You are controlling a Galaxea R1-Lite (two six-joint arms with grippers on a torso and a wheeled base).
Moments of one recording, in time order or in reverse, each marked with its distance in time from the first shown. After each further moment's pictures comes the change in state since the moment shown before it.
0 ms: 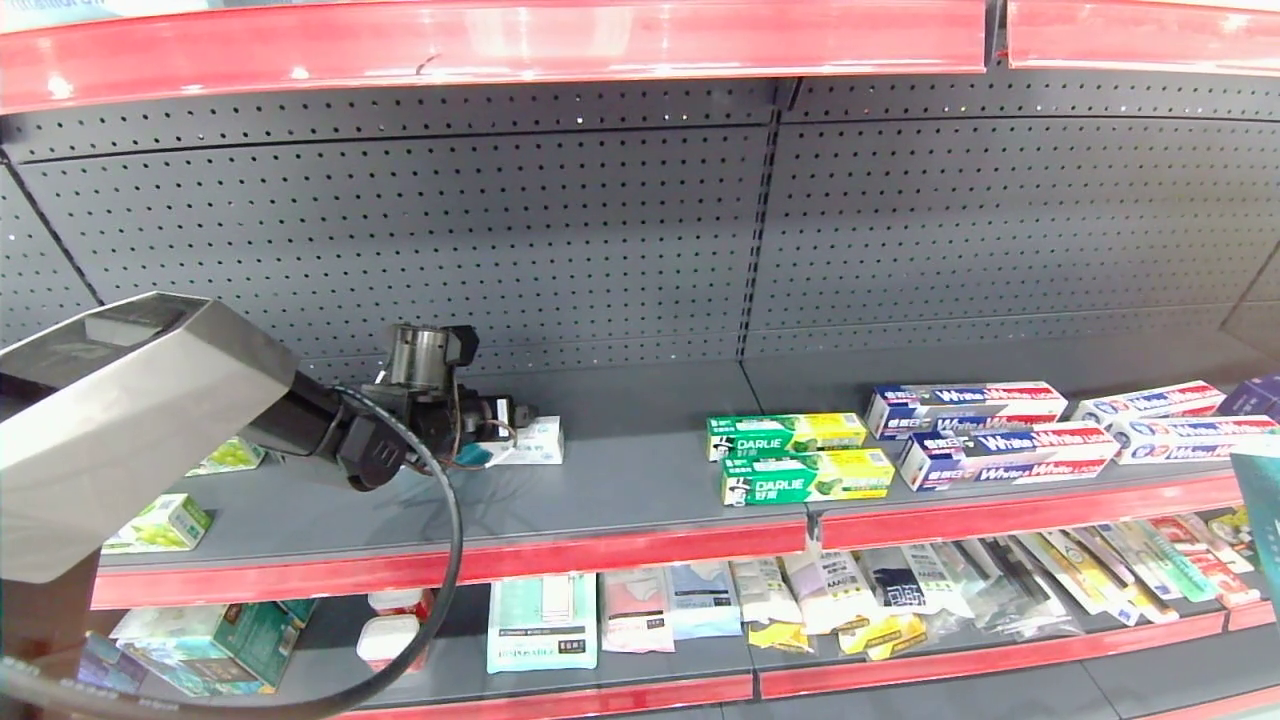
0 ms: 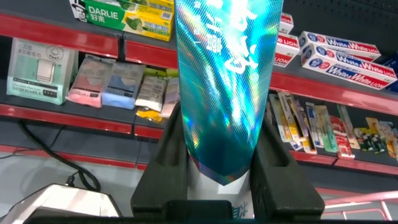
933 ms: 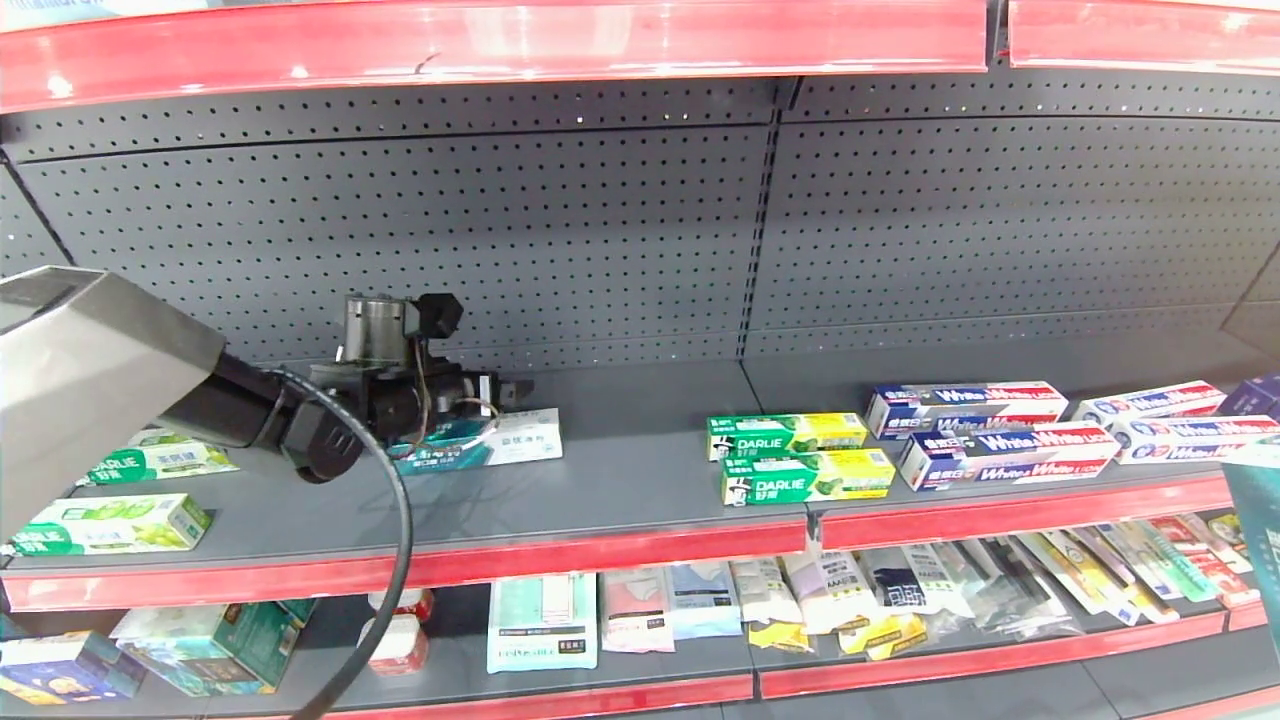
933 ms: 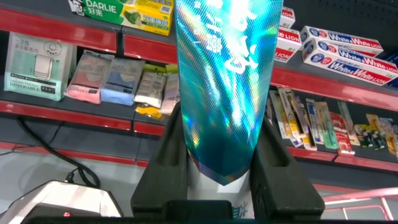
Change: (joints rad) left arm 0.032 -0.135 0.085 -0.075 -0.149 0.104; right arm 0.001 0.000 0.014 0.000 -0.006 -0.001
